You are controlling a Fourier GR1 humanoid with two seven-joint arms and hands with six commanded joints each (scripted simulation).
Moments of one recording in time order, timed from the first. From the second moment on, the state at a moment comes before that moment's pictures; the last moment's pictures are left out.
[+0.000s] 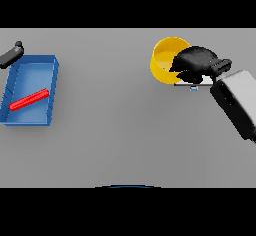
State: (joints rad) left arm -0.62 0.87 -0.48 -1.12 0.24 0.19 0.47; right arm -0.80 -0.57 0.53 -1.12 0.65 0.46 -0.11
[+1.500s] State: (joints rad) left arm -0.60 0.88 -0.48 -1.15 0.26 0.21 0.52; right arm -0.90 -0.54 0.48 -0.63 0.66 0.37 -0.15
